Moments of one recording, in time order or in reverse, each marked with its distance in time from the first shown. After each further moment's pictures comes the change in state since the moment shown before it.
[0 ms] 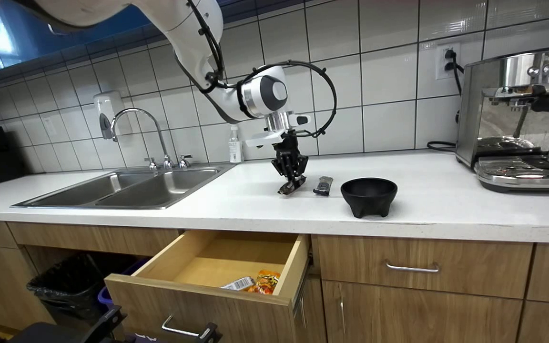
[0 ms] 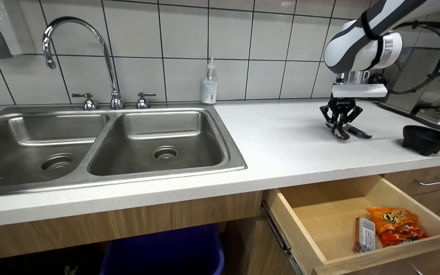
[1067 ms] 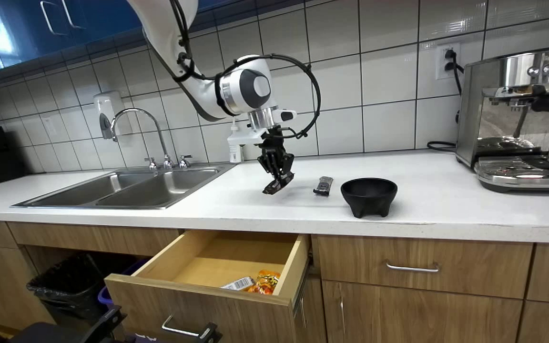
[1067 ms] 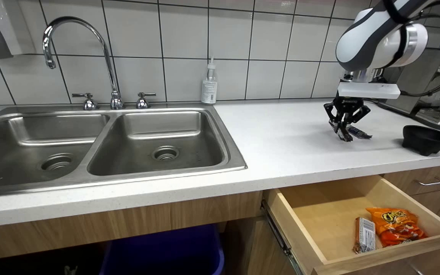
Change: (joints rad) arm 0.040 -0.217 -0.001 -0.338 0.000 0.205 0.074
